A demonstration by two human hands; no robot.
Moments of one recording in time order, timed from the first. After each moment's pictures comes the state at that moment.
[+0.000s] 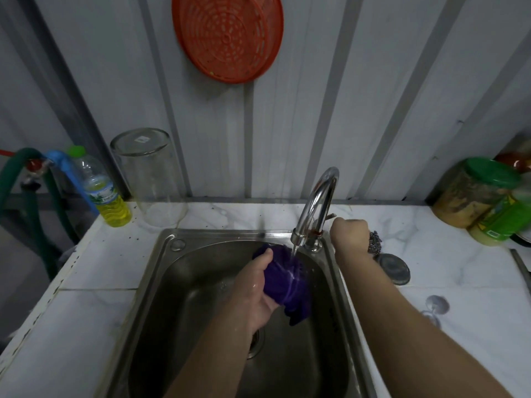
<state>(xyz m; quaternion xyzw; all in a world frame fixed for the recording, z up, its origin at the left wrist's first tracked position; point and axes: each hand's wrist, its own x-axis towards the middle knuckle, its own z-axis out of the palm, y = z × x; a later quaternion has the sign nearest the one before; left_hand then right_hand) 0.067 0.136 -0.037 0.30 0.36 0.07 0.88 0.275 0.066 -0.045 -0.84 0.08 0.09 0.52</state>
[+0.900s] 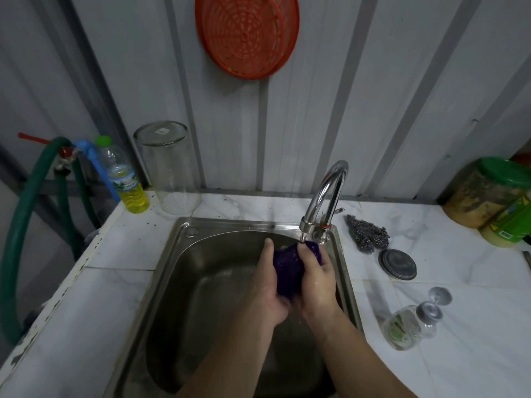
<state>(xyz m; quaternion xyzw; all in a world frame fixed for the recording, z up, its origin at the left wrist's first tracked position) 0.061 0.109 -0.033 0.23 0.43 0.07 0.87 0.122 0.046 -0.063 -0.49 0.01 0.32 0.81</state>
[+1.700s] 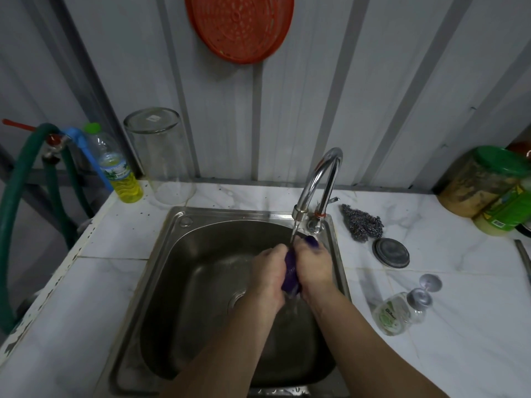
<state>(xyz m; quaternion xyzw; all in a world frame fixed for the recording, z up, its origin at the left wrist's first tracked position) 0.084 0.100 -0.062 0.35 0.49 0.14 0.78 0.149 0.050 -0.081 -0.70 0.02 0.26 0.67</state>
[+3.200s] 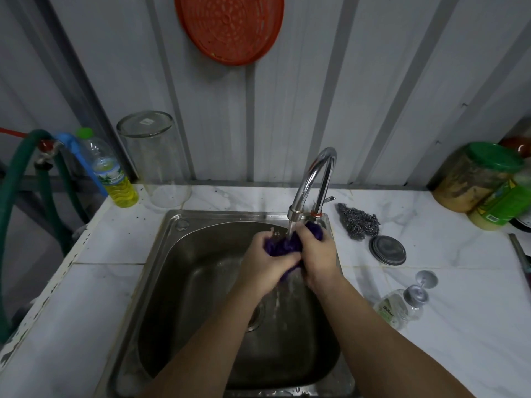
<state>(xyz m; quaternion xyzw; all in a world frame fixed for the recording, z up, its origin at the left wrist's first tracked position) 0.072 0.124 -0.070 0.68 0.39 0.15 0.61 0.169 0.055 -0.068 -0.62 0.00 0.25 0.74</state>
